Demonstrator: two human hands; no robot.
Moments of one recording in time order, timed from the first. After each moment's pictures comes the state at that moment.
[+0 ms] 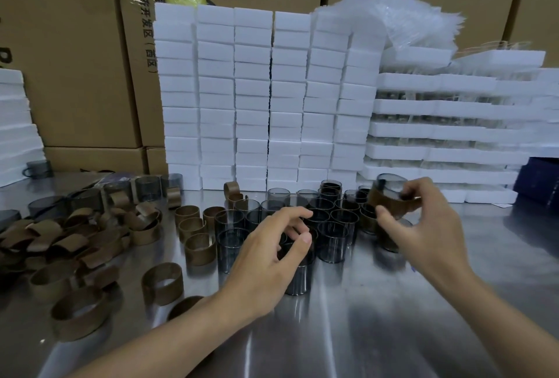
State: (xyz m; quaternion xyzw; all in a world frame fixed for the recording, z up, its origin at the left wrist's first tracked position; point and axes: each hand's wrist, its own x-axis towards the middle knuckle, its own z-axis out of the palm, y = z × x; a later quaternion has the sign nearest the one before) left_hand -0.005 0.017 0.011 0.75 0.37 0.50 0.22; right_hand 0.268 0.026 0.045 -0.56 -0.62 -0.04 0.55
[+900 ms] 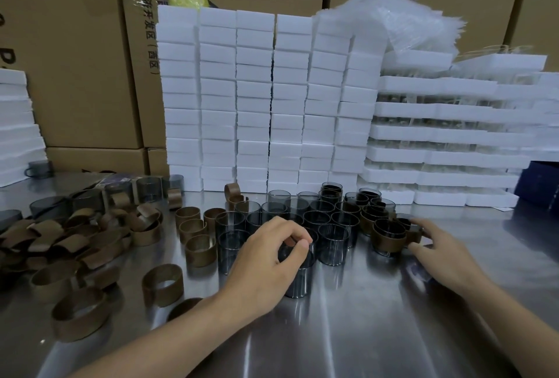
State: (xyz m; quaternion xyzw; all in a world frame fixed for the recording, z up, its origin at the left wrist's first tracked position) left_hand -0.007 0.022 0.010 0.77 0.40 0.47 0.17; right_hand 0.344 0.069 -0.002 -0.70 -0.60 0.14 0.37
